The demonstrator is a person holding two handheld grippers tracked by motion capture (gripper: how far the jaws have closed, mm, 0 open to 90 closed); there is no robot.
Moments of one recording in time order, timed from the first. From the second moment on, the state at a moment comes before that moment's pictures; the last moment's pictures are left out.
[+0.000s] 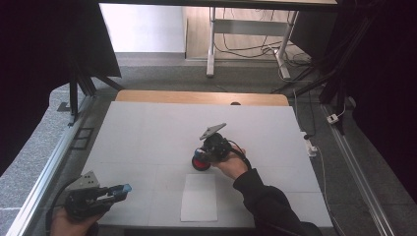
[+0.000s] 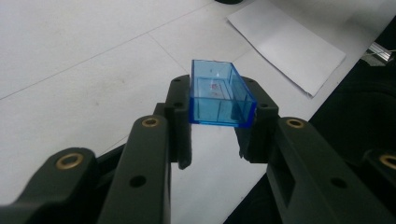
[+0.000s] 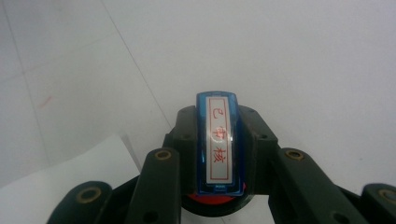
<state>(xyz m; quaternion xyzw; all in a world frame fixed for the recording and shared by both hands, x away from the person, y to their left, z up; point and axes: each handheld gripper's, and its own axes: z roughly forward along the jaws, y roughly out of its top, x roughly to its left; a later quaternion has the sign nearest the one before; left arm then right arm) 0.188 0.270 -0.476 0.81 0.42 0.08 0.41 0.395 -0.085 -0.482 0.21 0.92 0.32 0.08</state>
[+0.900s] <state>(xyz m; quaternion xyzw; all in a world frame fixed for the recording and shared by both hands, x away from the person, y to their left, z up) 0.188 0.271 -0.476 0.81 0.42 0.08 0.41 0.400 -0.099 -0.470 0.25 0.89 0.37 0.05</state>
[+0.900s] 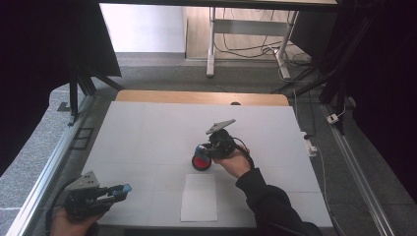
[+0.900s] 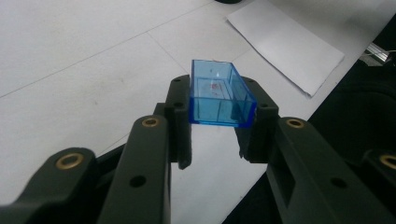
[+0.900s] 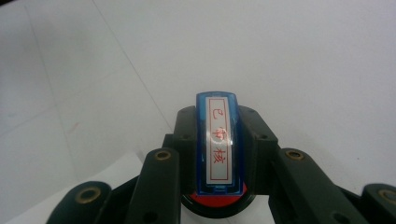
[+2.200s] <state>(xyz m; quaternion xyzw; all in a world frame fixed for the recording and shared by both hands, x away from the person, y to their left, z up) 0.188 0.270 -0.476 0.81 0.42 0.07 0.41 0.380 -0.075 -0.481 0.20 0.92 0.30 0.12</state>
